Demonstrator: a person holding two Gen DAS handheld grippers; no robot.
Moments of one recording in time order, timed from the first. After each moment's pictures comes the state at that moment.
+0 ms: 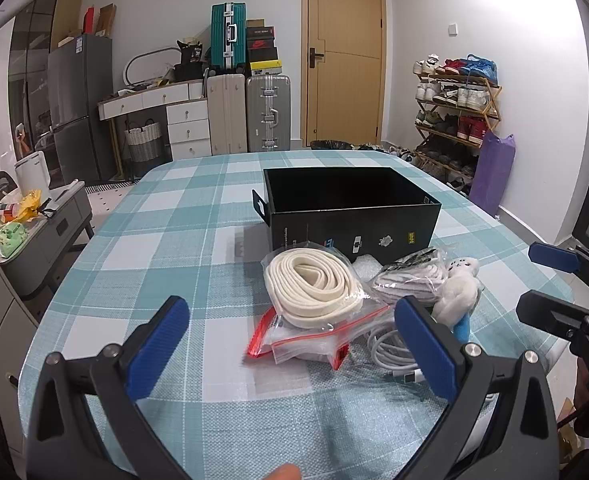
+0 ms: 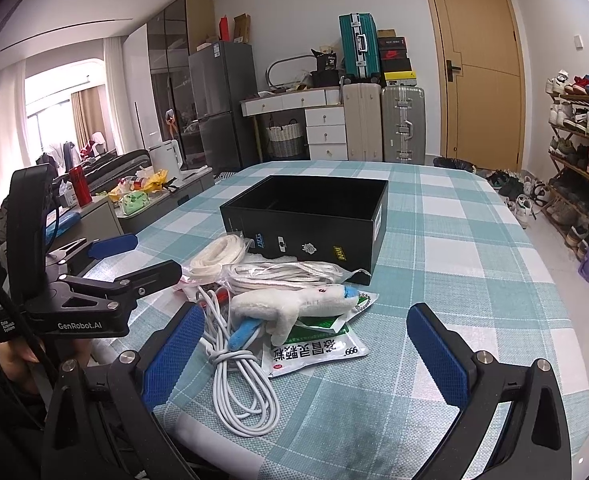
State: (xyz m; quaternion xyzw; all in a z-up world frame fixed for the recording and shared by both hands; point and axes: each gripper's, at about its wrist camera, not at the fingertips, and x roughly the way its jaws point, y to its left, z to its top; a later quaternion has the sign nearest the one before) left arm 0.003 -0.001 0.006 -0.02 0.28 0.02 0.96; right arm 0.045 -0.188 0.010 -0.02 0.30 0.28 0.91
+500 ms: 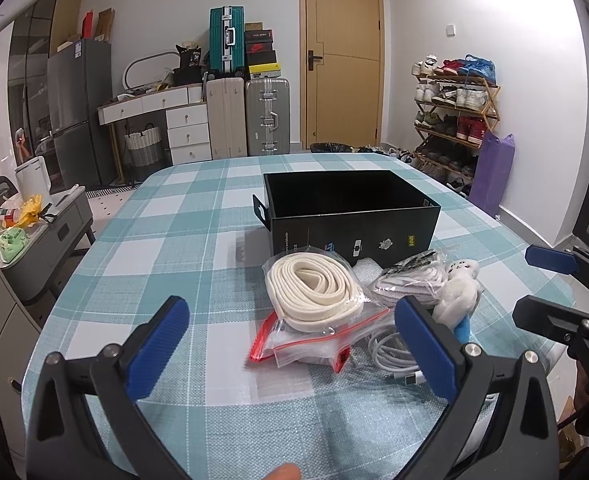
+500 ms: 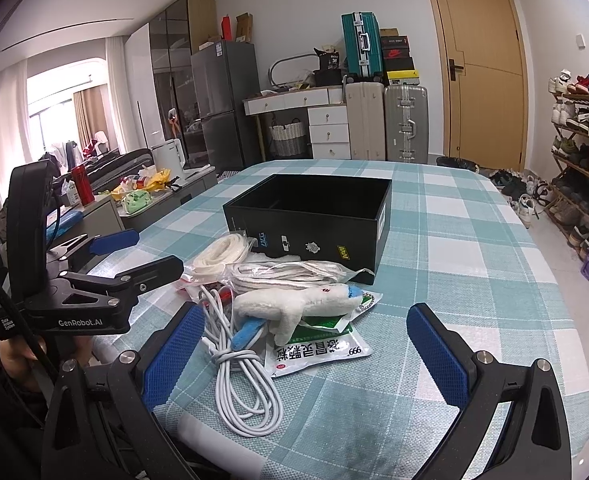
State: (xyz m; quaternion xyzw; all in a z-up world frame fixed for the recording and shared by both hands) left arm 0.002 -0.002 0.011 -0.01 0.27 0.02 0.96; right arm 0.049 -0.187 0.006 -0.02 0.30 0.28 0.91
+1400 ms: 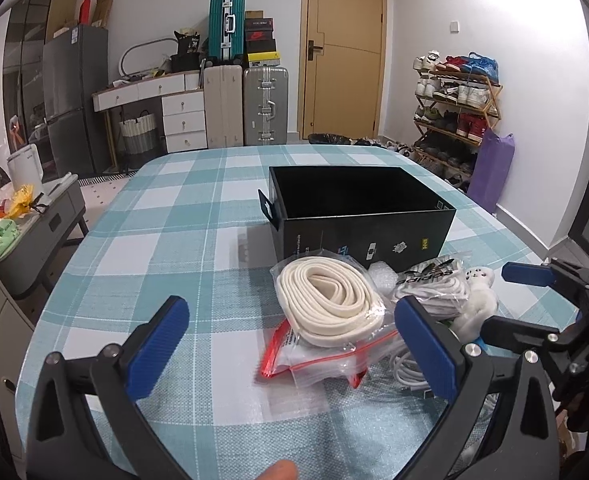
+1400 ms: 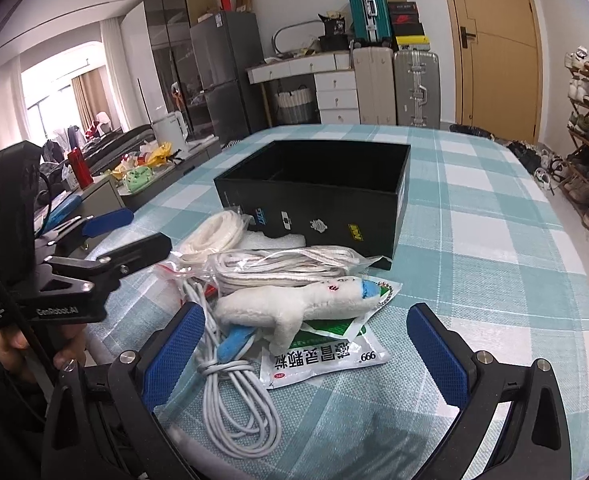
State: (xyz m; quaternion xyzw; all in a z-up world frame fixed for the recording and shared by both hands) left arm 0.025 0.017 0.005 -0.03 0.29 0.00 0.96; right arm 0.089 -0.165 -0.016 -0.02 0.37 0.29 0.88
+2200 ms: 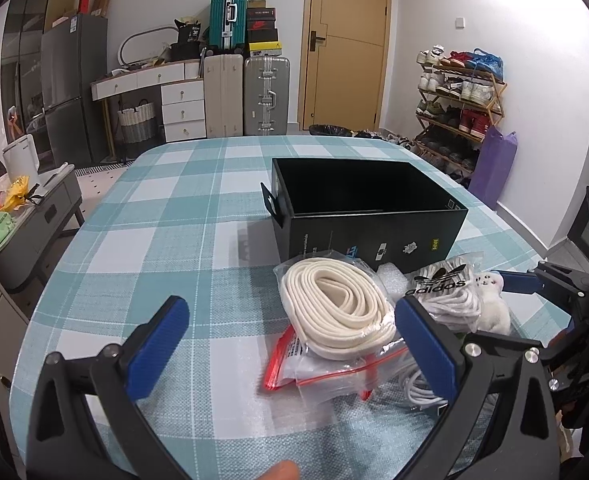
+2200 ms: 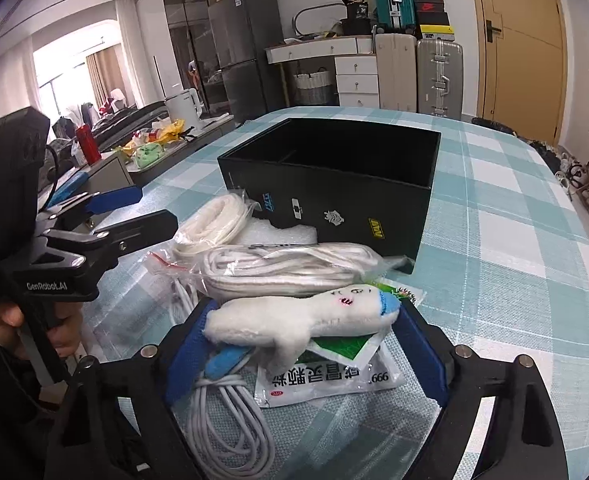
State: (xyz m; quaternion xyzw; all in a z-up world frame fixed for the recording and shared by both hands) left arm 0.039 0.022 -0.001 -0.04 0.31 0.00 0.95; right arm 0.106 -0.148 -0.027 -0.06 0.38 0.33 0.86
